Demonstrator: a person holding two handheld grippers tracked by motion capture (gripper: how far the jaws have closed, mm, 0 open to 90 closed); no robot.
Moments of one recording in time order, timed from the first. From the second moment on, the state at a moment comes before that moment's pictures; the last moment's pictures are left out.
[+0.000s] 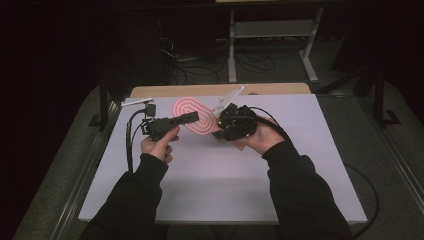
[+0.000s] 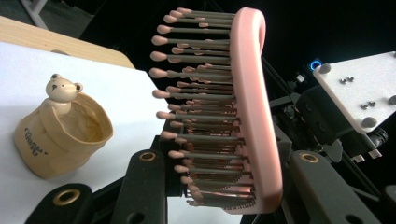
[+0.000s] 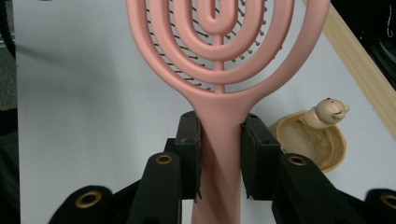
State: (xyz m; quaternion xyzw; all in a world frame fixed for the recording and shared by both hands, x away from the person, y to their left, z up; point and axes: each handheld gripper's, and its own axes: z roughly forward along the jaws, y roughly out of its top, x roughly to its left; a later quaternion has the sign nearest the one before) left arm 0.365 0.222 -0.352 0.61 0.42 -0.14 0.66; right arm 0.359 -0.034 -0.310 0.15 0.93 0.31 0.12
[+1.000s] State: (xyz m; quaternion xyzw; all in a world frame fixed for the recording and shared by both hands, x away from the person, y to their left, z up) left arm 0.363 0.216 -0.335 0.65 0.39 -0.09 0.64; right arm 0.374 -0.066 -0.318 0.23 0.89 0.38 0.09
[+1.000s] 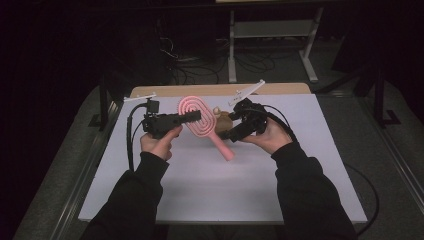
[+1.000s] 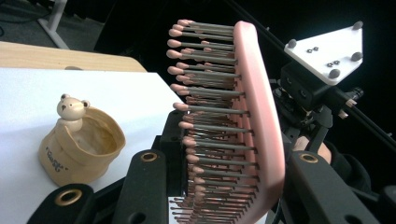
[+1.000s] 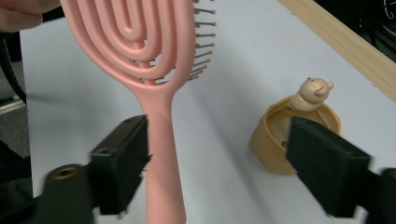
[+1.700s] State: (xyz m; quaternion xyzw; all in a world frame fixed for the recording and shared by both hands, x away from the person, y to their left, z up) left arm 0.369 0.219 -0.313 0.66 0.37 -0.05 0.65; right arm 0.372 -0.097 -0.329 0.28 0.87 0.40 0.08
